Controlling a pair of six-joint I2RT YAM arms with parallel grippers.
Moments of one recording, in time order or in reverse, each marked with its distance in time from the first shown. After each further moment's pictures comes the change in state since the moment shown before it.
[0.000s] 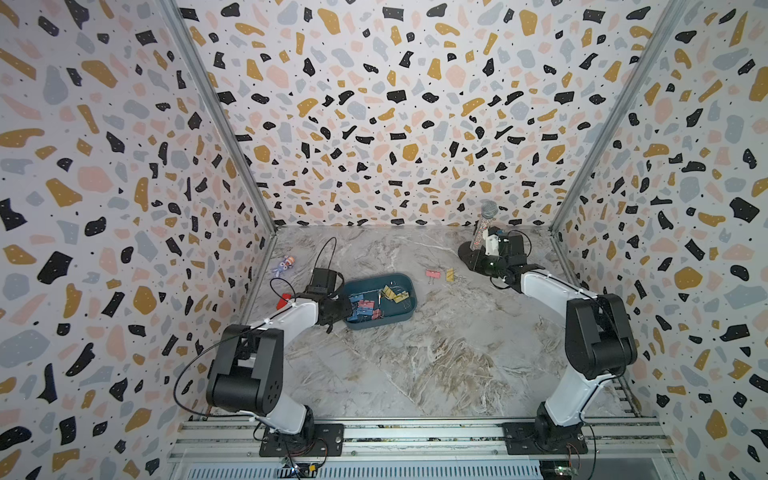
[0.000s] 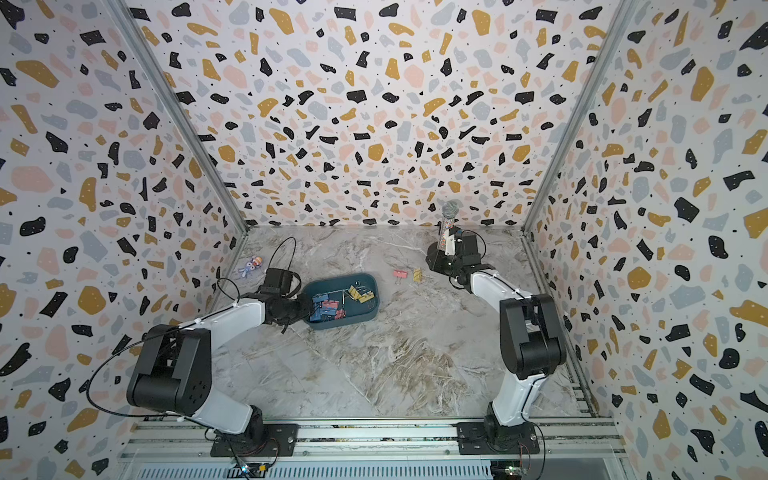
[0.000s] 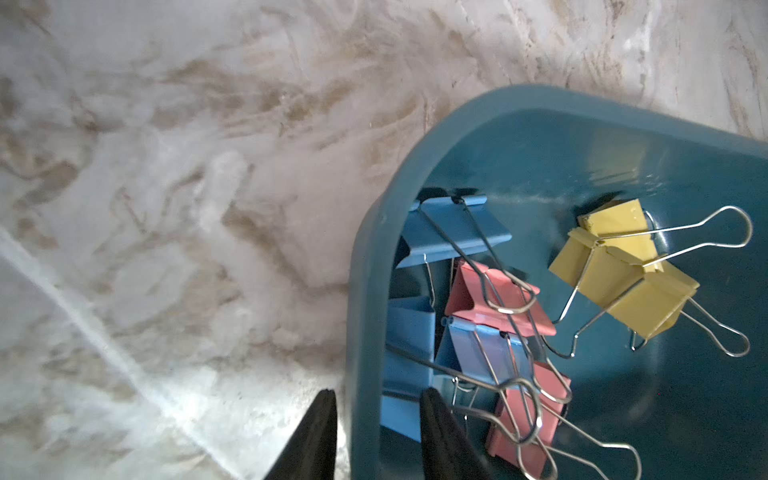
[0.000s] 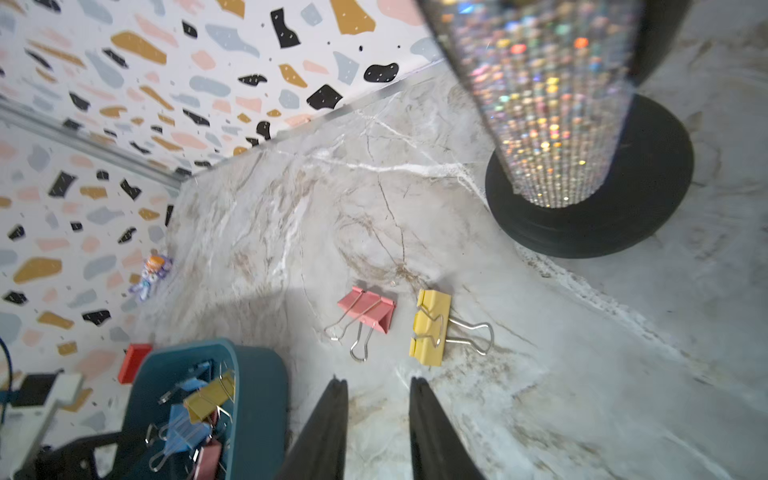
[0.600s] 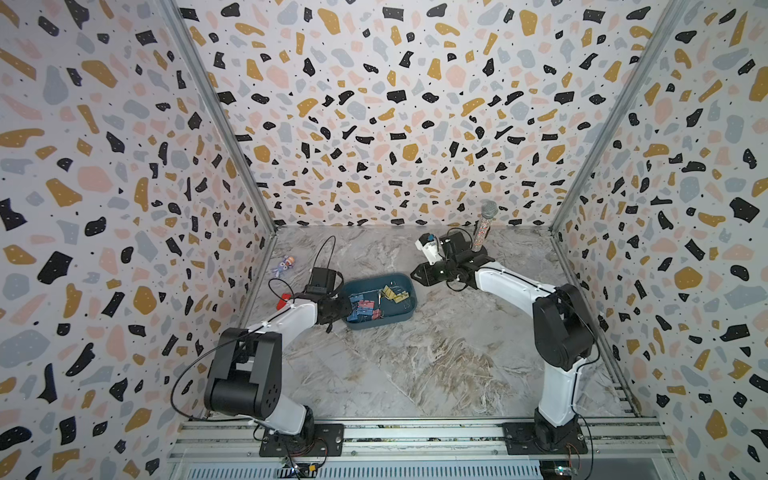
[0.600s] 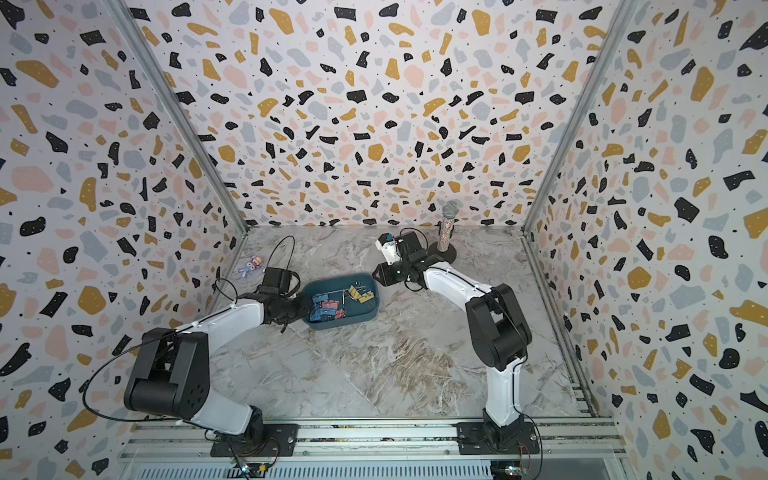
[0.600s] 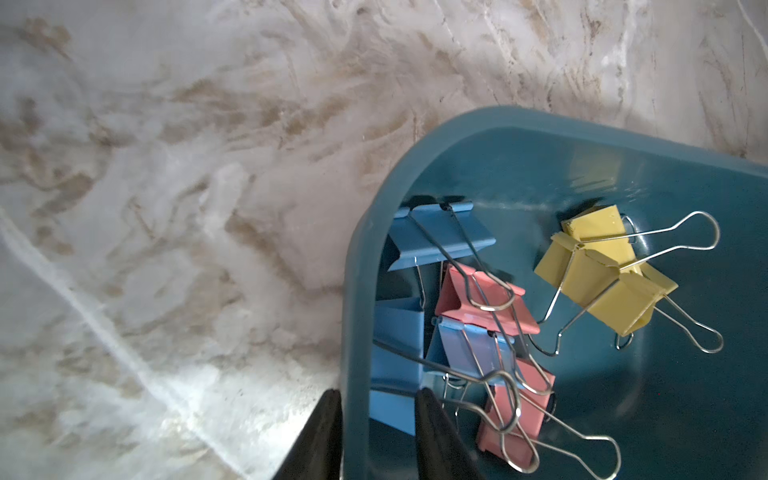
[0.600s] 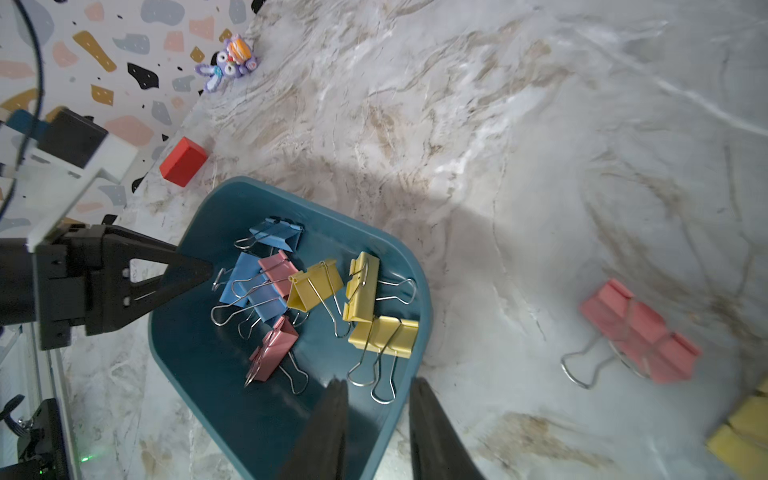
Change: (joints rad) left arm 0.000 -0.023 0.000 0.000 -0.002 -0.001; right arm 0.323 0.207 0.301 -0.233 -0.048 -0.279
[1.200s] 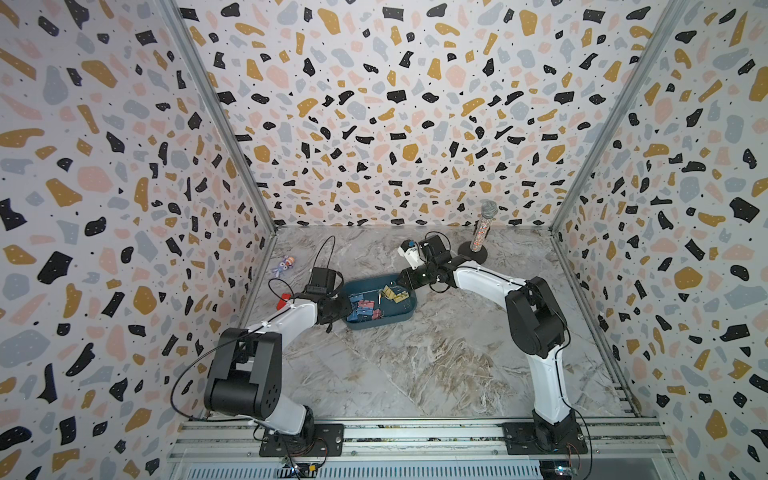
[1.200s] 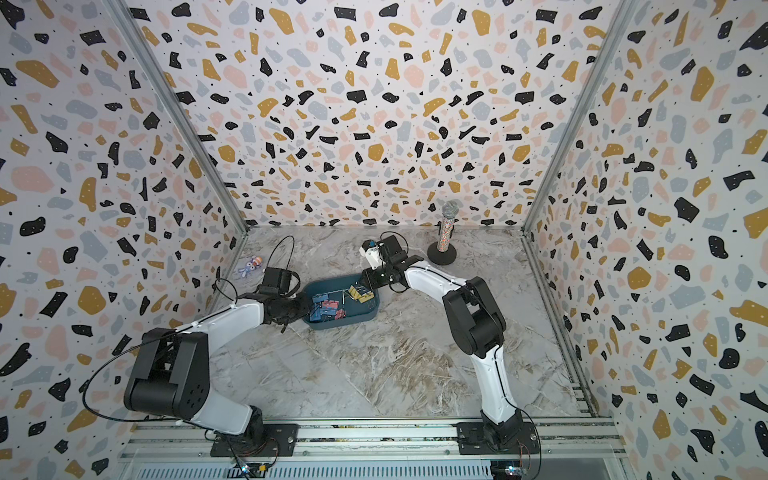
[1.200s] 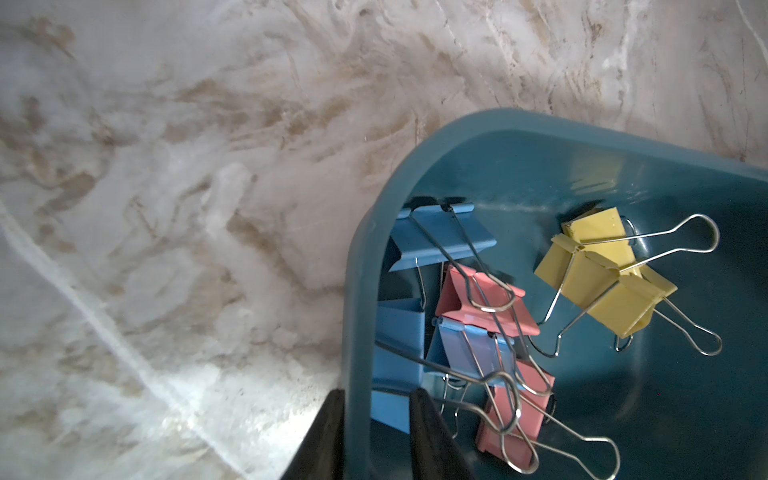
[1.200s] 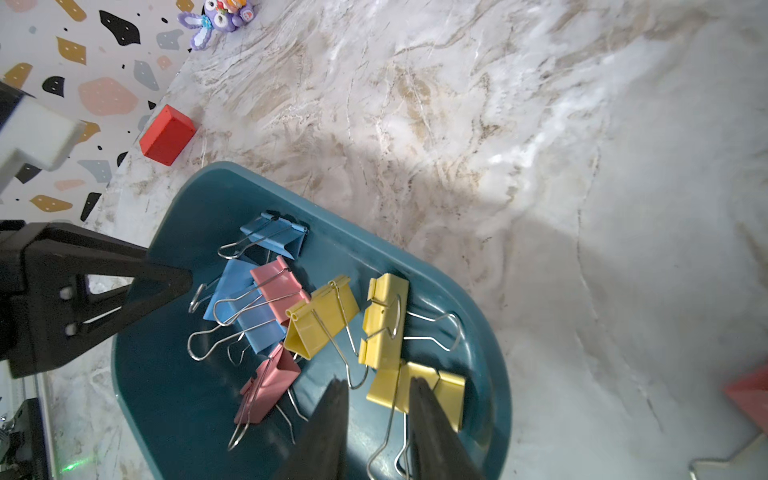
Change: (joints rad) left arm 0.000 0.000 0.000 0.000 -0.002 -0.006; right arm 0.062 0.167 0.154 -0.029 -0.003 0.015
